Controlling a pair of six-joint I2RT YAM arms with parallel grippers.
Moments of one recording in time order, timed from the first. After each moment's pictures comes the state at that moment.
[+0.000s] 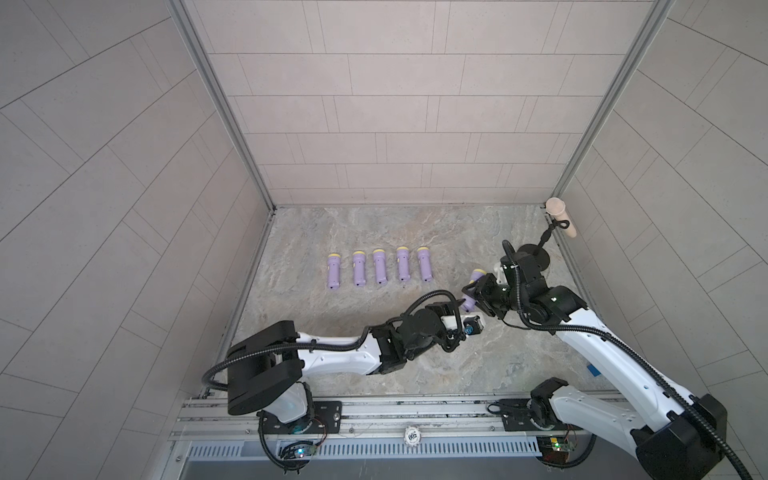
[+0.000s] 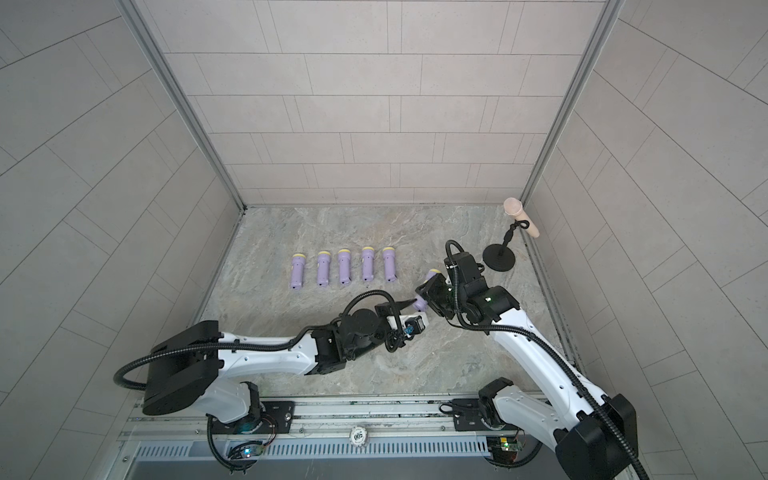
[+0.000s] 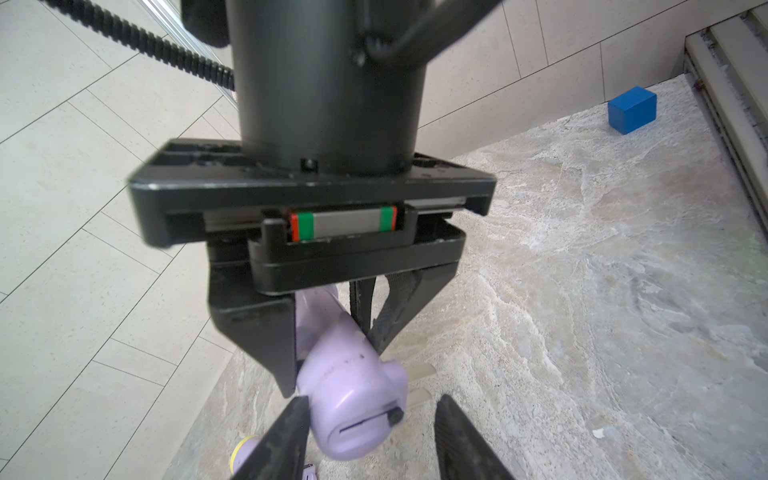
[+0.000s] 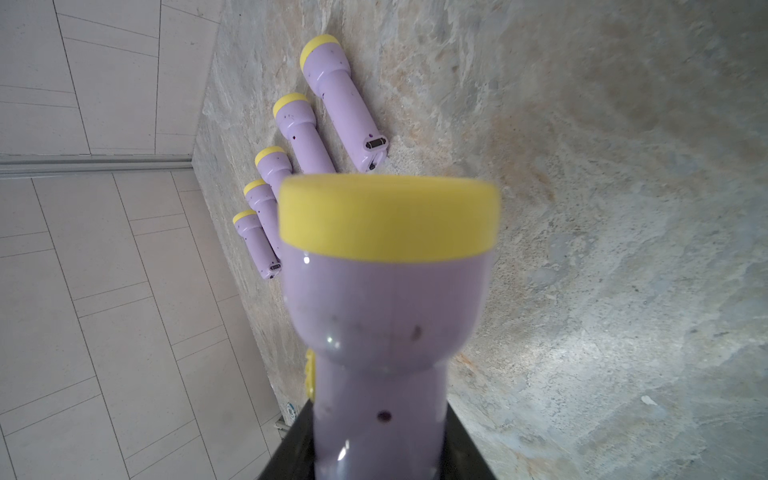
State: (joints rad) left arm -1.21 1.53 0.76 0.54 -0.23 0.58; right arm 0.41 1.03 0.88 -0.65 -0.28 1.16
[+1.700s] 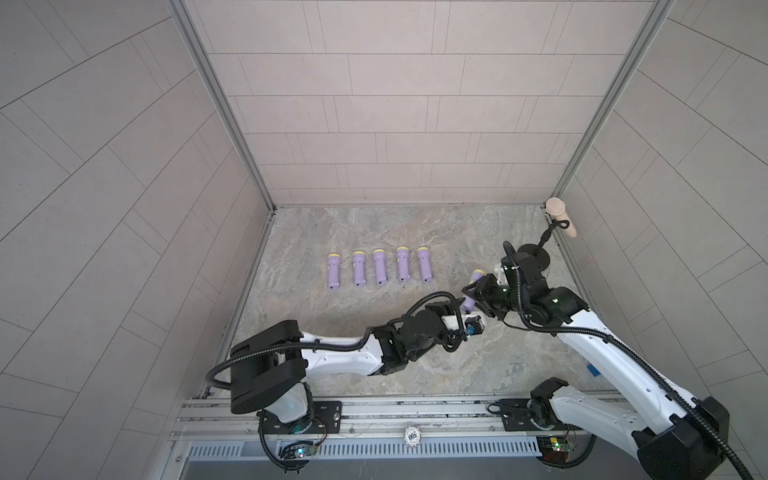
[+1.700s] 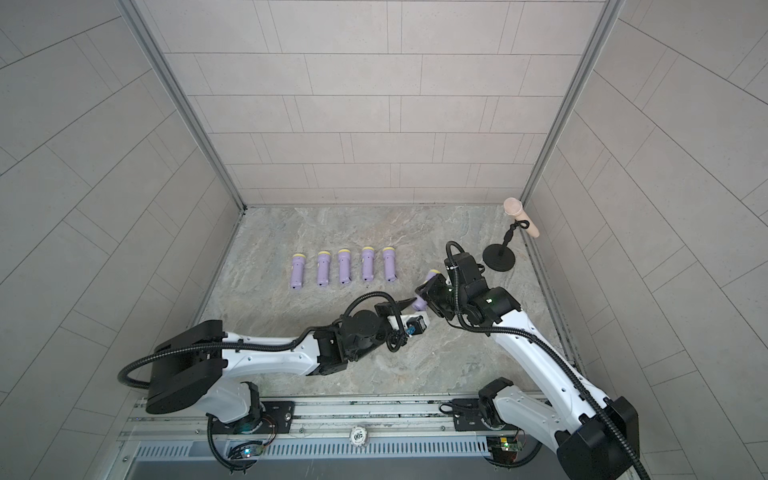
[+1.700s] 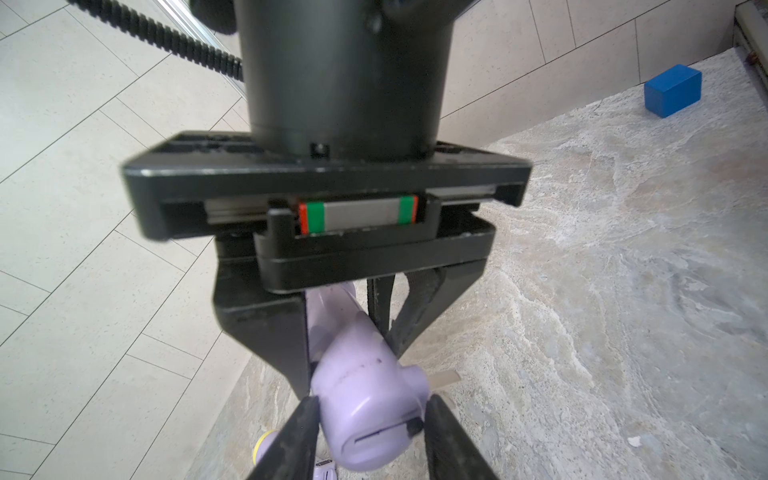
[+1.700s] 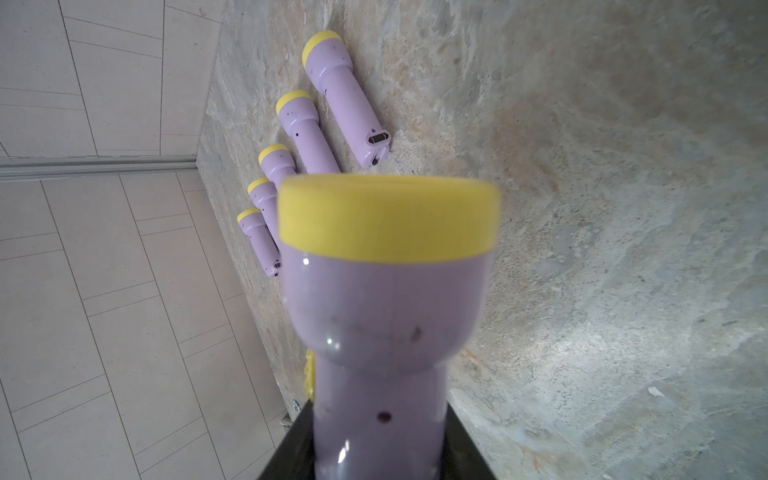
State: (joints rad) left arm -1.22 1.54 0.76 0.58 -0.29 0.63; right arm 0.41 1.02 0.88 -0.66 -0.29 1.18
